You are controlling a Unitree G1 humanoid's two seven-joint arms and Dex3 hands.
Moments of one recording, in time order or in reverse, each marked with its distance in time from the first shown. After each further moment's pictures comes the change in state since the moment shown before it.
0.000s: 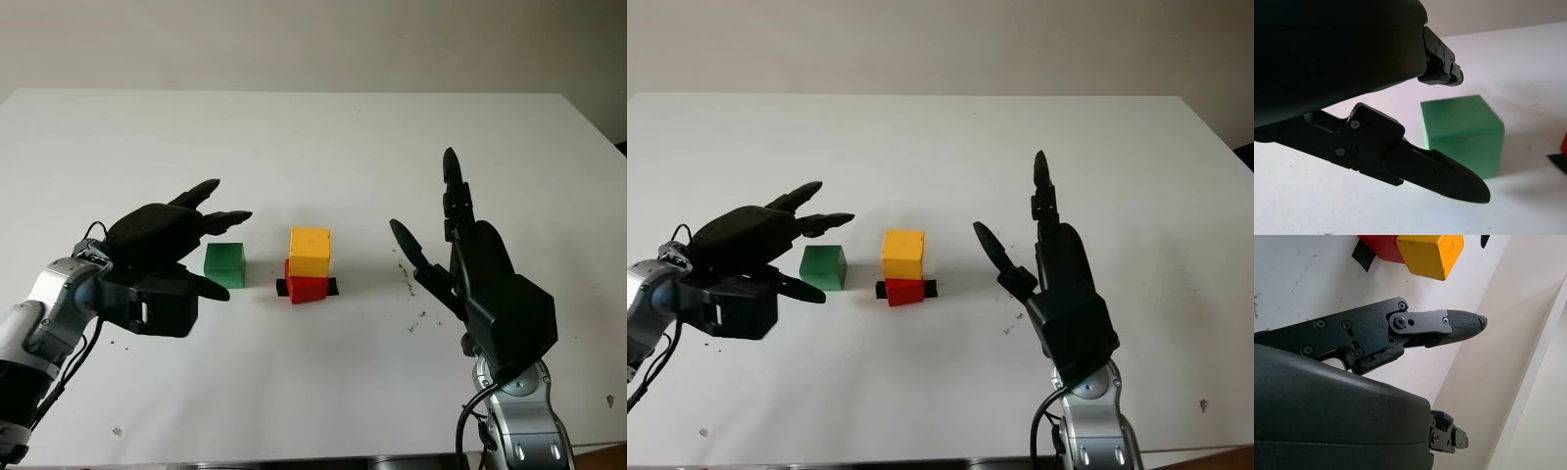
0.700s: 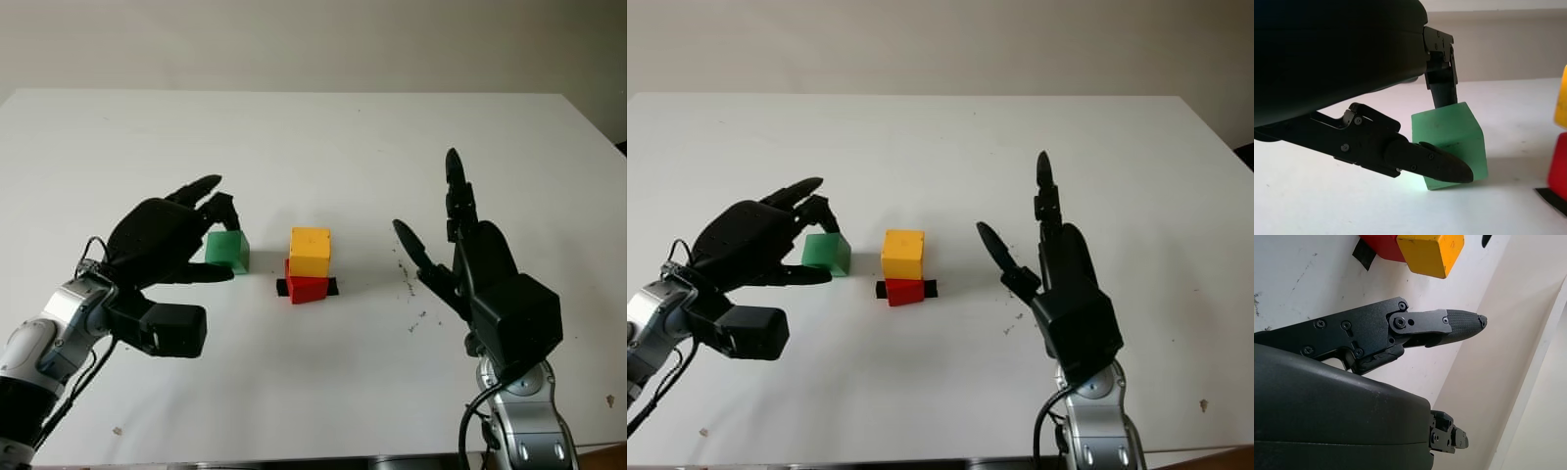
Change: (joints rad) left arm 0.046 -0.024 0.002 0.000 -0.002 -0.064 0.255; right arm 0.000 -0.002 -0.013 0.000 0.011 0.002 0.011
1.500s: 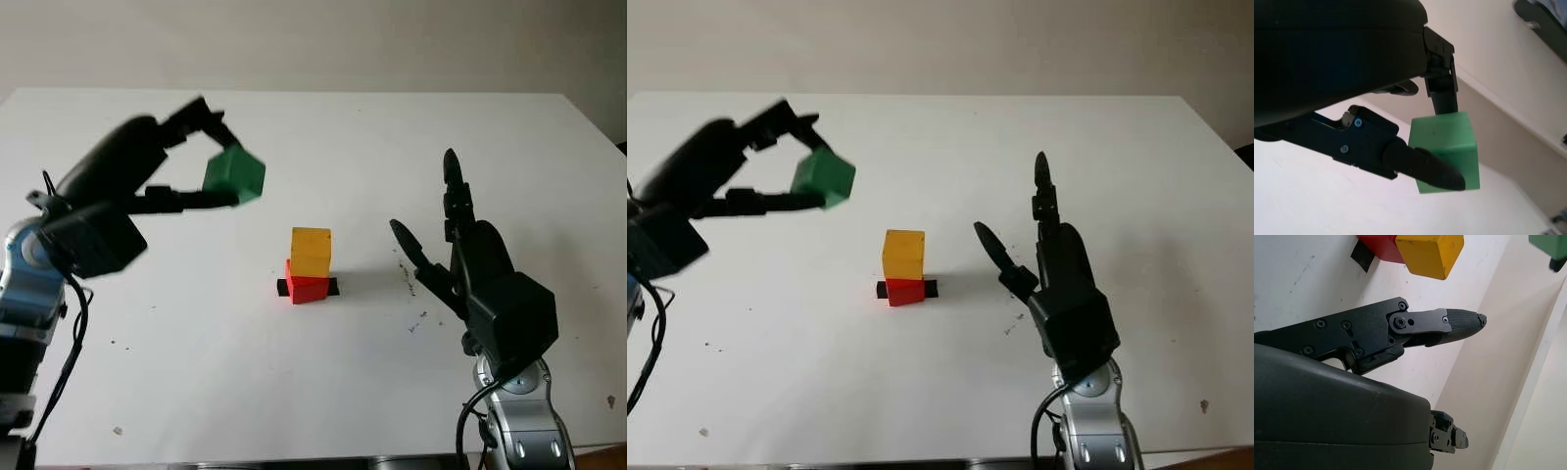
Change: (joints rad) left arm -0.205 -0.094 0.221 0.031 -0.679 0.064 -0.366; right arm -0.008 0.006 0.015 0.013 -0.003 0.003 -0.014
